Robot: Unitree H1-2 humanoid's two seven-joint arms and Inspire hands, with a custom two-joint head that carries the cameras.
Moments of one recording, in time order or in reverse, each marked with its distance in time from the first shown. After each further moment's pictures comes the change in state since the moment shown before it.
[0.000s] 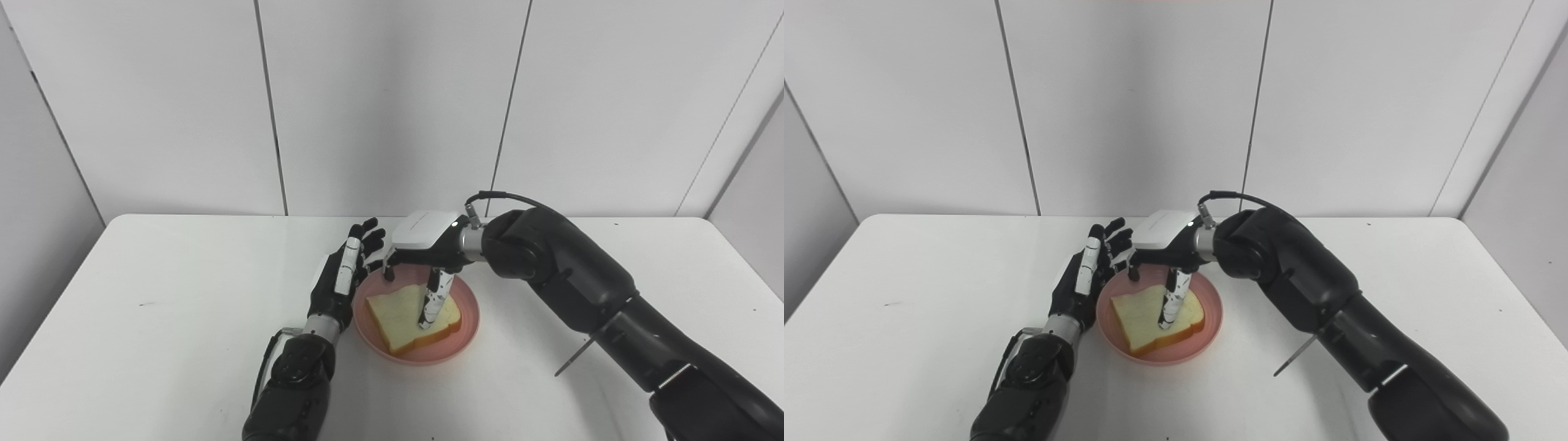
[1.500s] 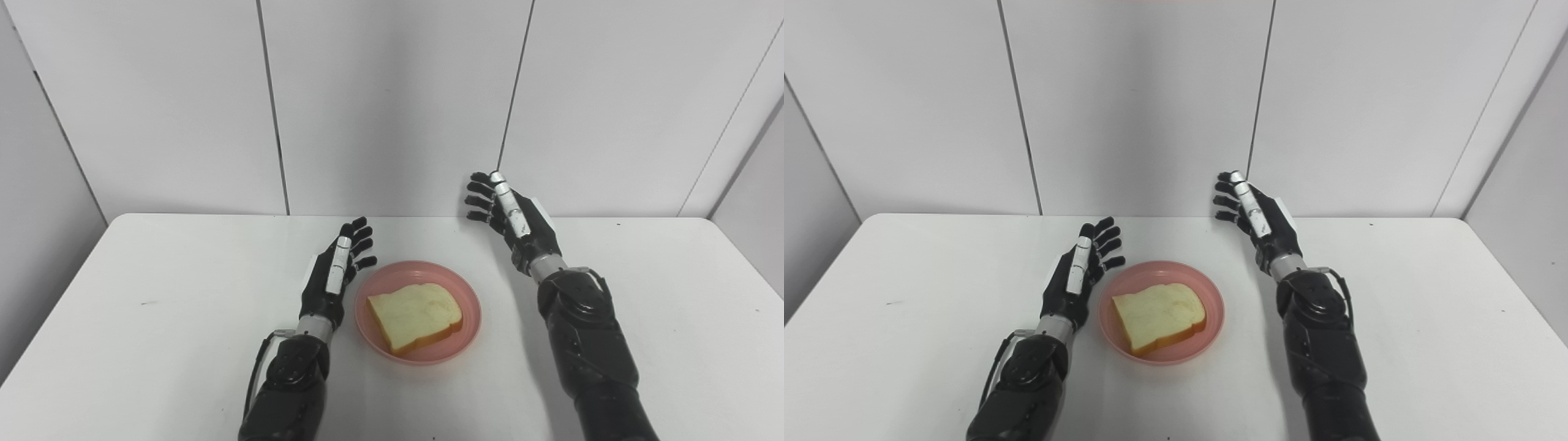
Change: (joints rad) left arm 0.018 0.005 0.022 -0.044 0.026 0.016 0.064; right arm 0.252 0.312 -0.858 0.231 0.975 0.349 -0.602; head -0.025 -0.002
